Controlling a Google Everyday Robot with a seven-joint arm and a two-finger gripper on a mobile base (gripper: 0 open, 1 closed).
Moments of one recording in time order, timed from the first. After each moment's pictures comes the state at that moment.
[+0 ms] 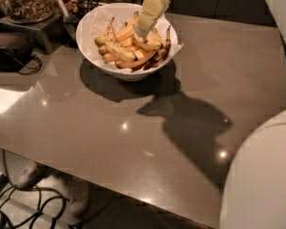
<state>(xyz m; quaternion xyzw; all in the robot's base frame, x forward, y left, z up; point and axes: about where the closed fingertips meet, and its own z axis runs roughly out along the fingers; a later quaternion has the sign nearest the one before) 0.630 -0.050 1.027 -0.51 0.83 0.03 0.21</state>
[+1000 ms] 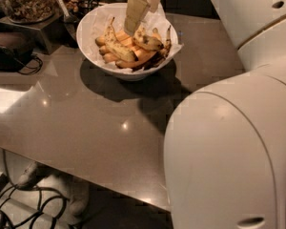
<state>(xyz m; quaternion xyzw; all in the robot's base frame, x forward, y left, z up) 0.679 -0.014 0.999 -0.49 0.85 0.03 0.19</state>
